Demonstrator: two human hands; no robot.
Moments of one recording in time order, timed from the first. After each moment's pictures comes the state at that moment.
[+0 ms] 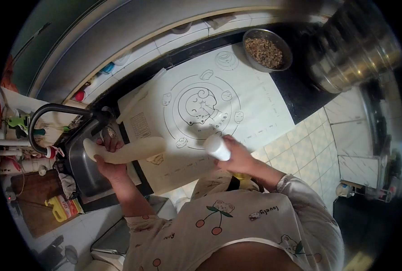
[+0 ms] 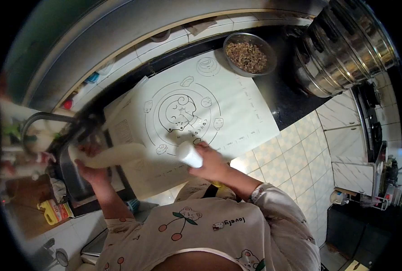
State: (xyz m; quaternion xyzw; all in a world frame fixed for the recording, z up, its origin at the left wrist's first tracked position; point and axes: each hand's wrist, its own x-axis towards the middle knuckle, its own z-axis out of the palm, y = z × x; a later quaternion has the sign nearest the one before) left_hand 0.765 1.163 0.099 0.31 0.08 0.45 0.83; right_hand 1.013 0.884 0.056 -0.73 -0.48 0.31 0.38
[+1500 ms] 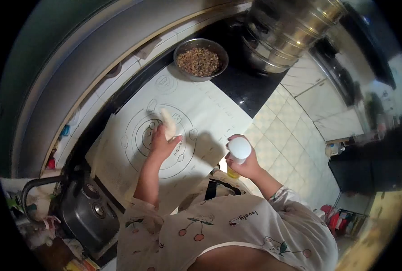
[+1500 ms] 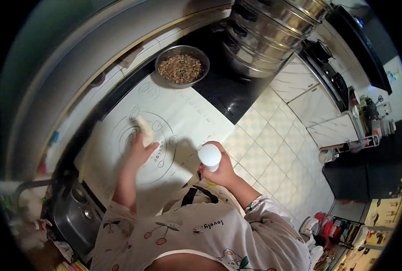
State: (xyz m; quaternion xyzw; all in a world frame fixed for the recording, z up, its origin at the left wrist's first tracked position) left_hand 1.010 1.071 0.047 0.90 0.21 -0.01 0.39; right_hand 1.046 0.789 0.084 -0.73 -0.19 0.16 0.64
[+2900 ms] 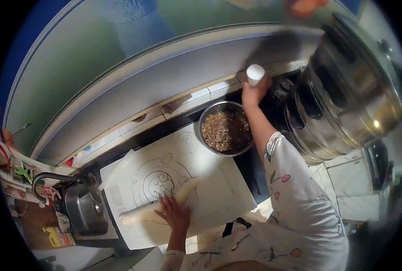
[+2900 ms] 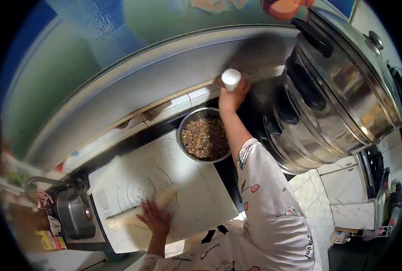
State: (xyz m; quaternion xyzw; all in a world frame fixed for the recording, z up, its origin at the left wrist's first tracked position) left_hand 1.019 0.954 -0.004 0.88 0.47 0.04 0.06; right_hand 1.505 1.011 0.100 -0.79 -0.12 -0.28 0.53
